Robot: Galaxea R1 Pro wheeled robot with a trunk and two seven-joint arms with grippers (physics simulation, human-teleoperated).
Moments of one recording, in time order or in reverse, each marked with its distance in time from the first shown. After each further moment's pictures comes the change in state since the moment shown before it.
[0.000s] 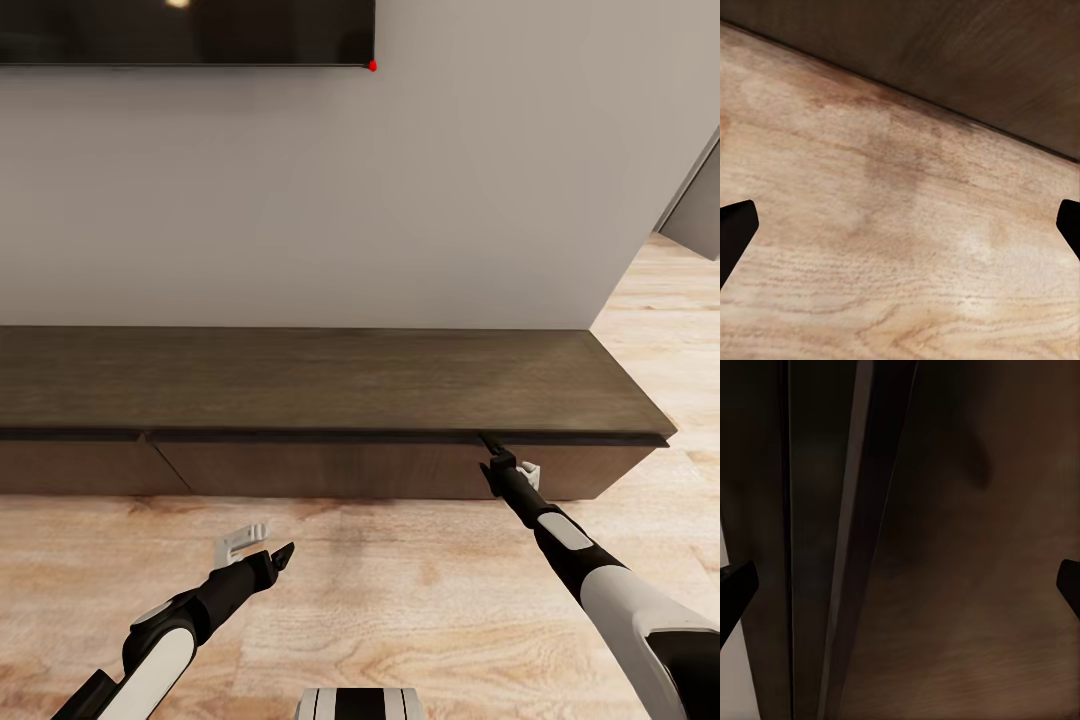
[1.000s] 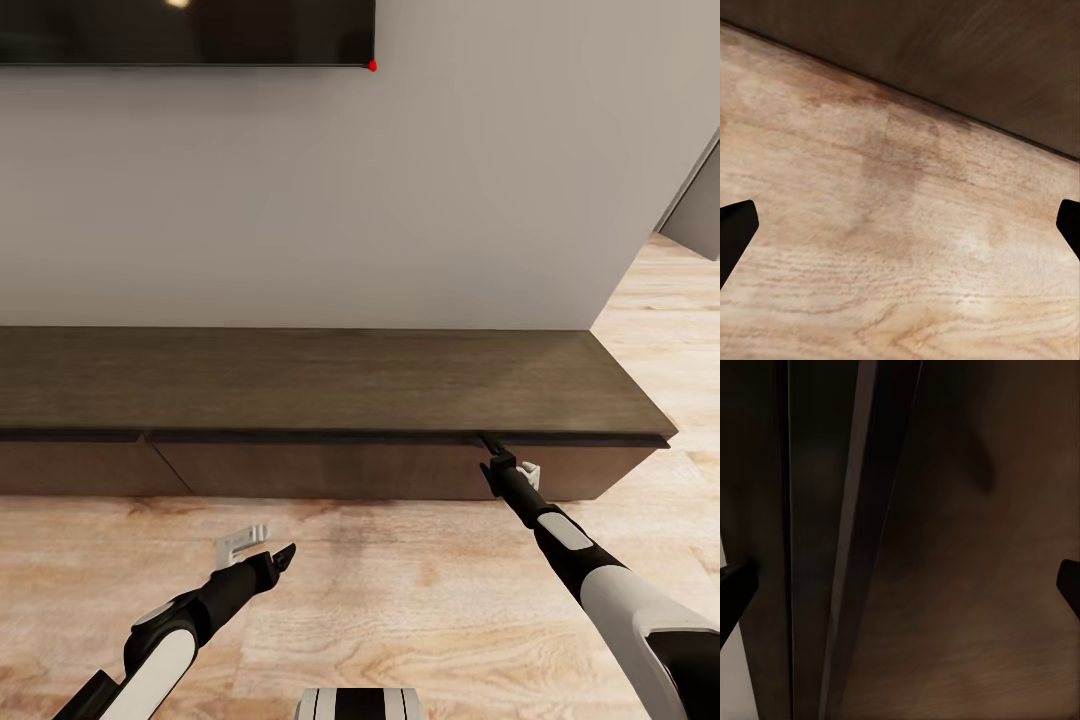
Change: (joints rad) left arm 0.000 0.000 -0.008 0.000 0.000 0.000 -0.001; right arm 0.000 0.000 0.000 0.000 0.000 0.000 0.000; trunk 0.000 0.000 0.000
